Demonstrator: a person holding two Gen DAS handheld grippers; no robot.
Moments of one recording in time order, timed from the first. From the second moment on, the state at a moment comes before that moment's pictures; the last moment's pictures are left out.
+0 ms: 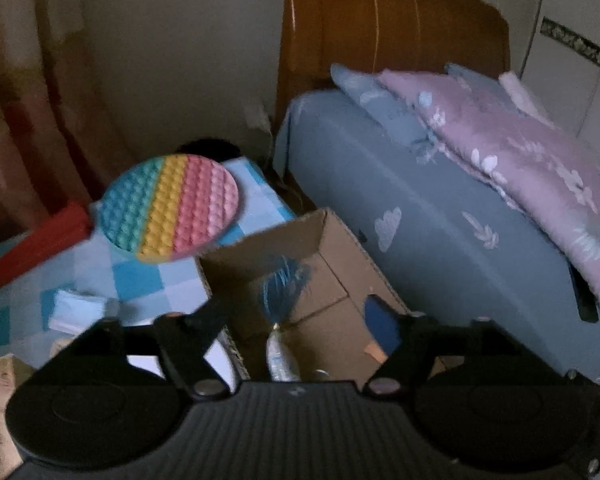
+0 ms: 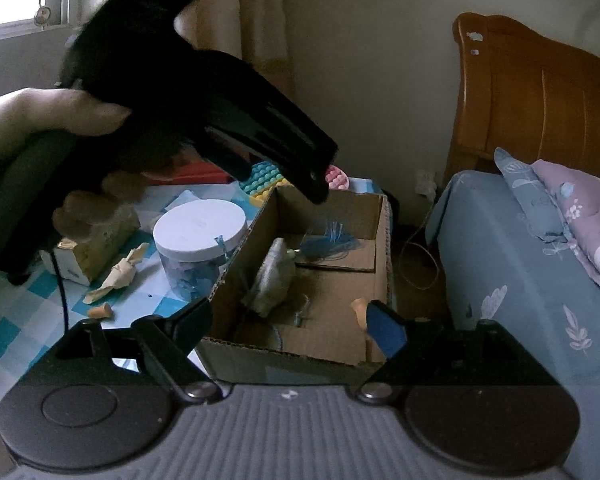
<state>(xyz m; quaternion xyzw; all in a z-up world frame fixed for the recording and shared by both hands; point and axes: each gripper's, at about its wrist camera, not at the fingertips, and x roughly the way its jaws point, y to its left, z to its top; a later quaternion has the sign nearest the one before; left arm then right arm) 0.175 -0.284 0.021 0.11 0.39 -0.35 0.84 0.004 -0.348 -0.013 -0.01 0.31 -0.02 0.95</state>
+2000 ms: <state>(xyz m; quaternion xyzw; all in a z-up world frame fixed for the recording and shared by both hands) 0.079 0.026 -0.099 0.08 0.40 -0.11 0.91 0.064 -0.167 -0.086 -0.08 0.38 0.08 0.92</state>
